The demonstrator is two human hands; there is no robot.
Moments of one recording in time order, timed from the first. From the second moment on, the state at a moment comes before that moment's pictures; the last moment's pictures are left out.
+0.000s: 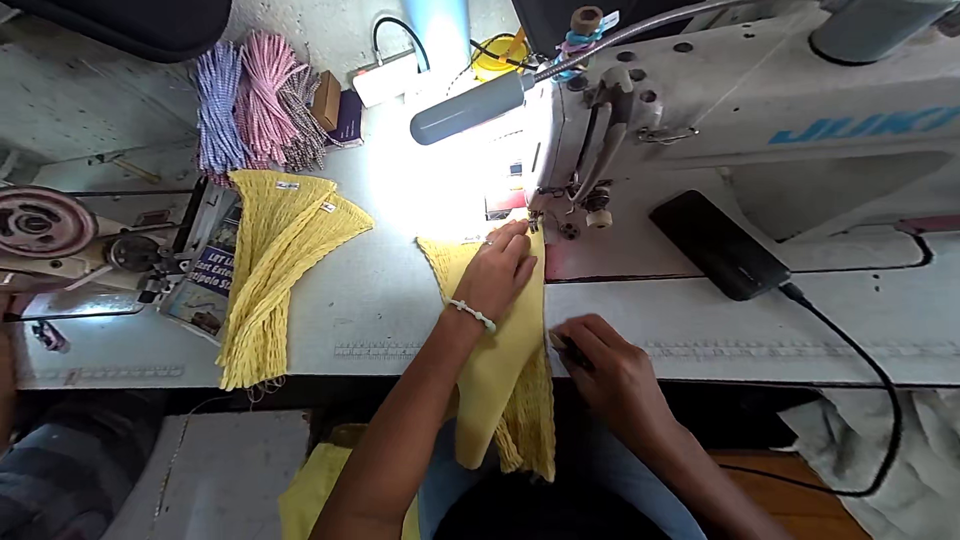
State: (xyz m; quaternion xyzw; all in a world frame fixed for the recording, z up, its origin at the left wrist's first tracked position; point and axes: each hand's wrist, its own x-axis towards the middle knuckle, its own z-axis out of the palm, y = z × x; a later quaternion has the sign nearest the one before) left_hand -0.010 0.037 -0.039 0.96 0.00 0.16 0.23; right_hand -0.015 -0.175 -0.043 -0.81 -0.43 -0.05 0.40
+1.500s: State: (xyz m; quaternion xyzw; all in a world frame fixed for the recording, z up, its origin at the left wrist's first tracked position) left_hand -0.228 -0.040 -0.033 0.88 0.08 0.24 0.40; right_hand -0.092 -0.195 -0.060 -0.60 -0.49 0.13 0.62
